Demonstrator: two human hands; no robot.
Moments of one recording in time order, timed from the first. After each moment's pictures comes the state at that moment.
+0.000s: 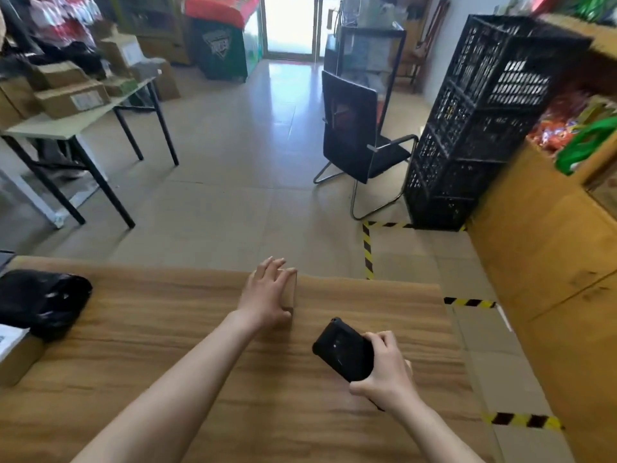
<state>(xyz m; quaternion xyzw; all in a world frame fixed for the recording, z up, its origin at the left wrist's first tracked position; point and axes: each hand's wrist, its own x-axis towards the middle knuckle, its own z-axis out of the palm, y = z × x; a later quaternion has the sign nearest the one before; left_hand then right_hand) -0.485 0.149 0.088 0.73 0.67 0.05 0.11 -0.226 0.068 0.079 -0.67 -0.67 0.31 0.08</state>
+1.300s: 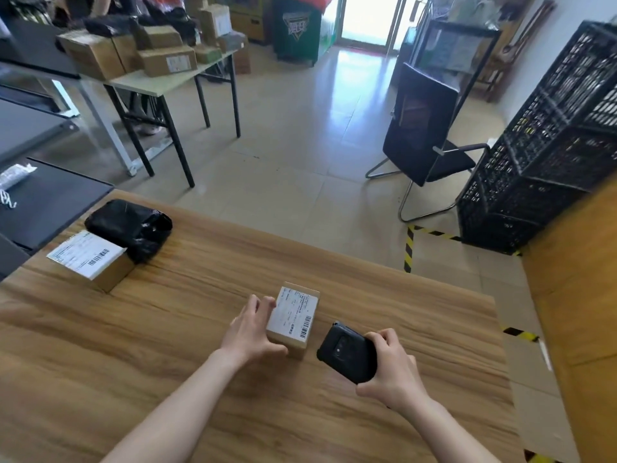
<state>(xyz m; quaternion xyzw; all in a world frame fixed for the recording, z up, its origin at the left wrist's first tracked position) -0.573 -0.007 0.028 0.59 0.76 0.11 0.24 -0.293 0.029 0.083 -0.58 -0.76 0.29 -0.03</state>
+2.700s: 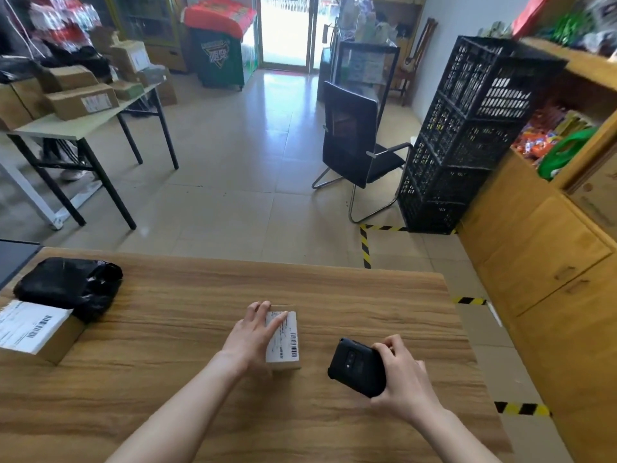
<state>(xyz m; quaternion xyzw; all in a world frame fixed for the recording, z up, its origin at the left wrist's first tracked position) -0.557 0.029 0.055 0.76 0.62 -0.09 0.14 -0.259 -0.012 0.095 -0.64 -0.74 0.21 0.00</state>
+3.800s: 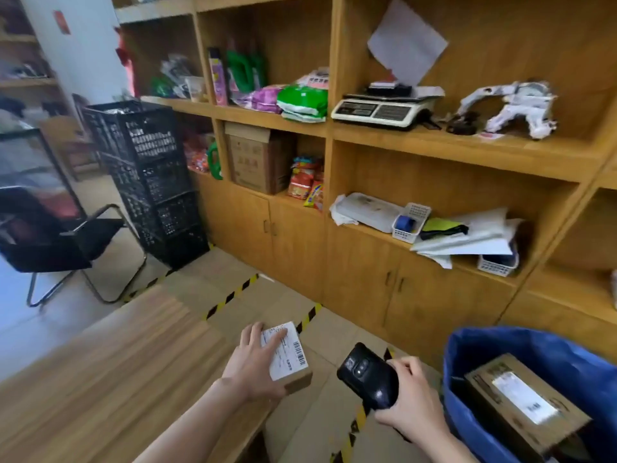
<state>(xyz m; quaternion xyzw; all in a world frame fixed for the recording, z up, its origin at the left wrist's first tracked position) -0.126 -0.211 0.127 0.96 0.26 -0.05 0.11 0.021 -0.473 0.131 -0.91 -0.29 0.17 0.23</state>
